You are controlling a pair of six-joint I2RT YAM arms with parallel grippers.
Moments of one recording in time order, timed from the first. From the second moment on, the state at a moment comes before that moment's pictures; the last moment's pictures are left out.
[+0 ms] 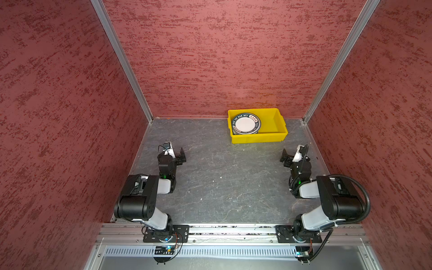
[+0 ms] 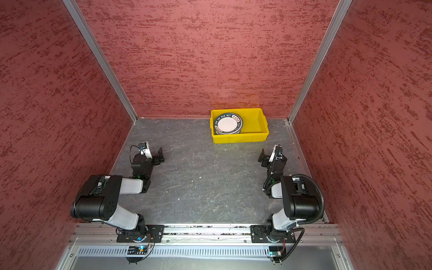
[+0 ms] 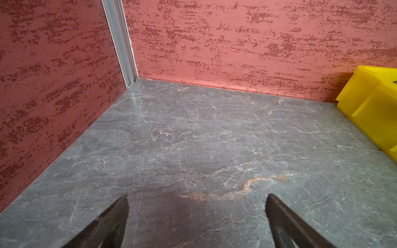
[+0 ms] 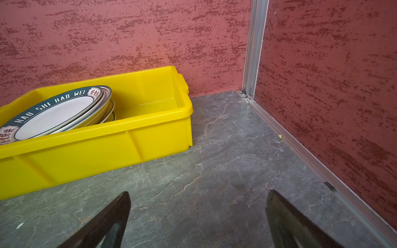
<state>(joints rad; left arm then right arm) -0.01 1.54 0.35 0.94 -0.15 -0.10 -0.06 1.55 0.27 1.15 0.14 0.12</state>
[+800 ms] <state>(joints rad) -0.01 1.54 0.35 0.94 -0.15 -0.10 -0.06 1.55 0.27 1.15 0.14 0.12</state>
